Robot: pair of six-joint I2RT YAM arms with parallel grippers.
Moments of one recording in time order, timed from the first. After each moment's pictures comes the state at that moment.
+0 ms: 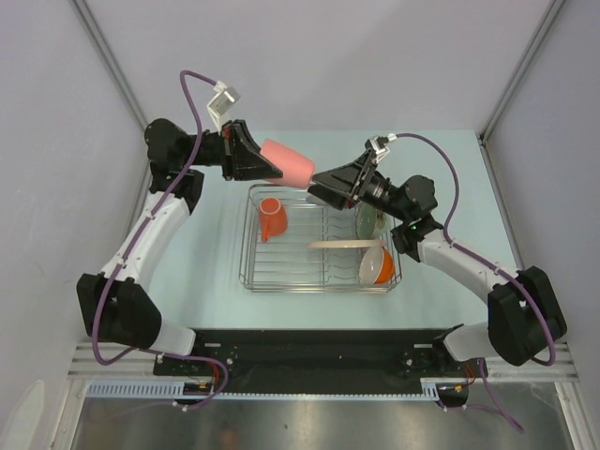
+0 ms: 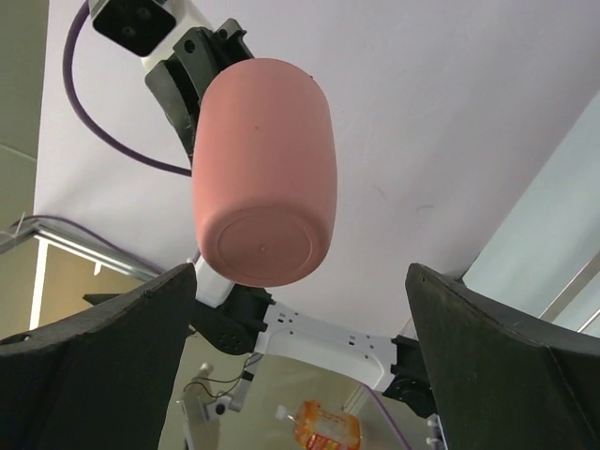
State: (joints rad) left arm -0.20 1.43 1.32 0.63 1.44 -1.04; right arm 0.52 1.38 0.88 0.87 -0.64 1.44
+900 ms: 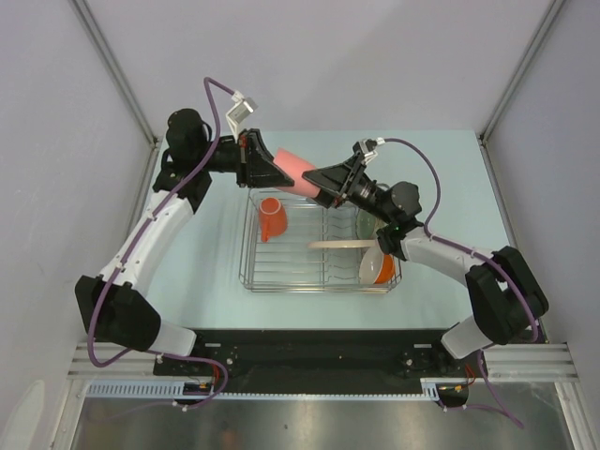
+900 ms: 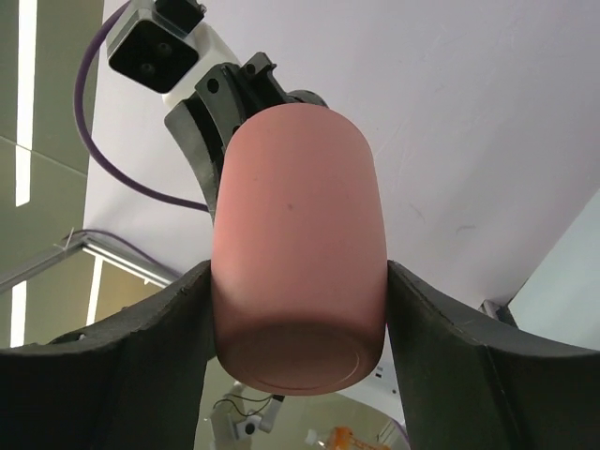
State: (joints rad) left arm -0.28 1.43 1.38 0.10 1.39 -0.59; right arm 0.58 1.50 0.88 1.10 -0.54 1.56
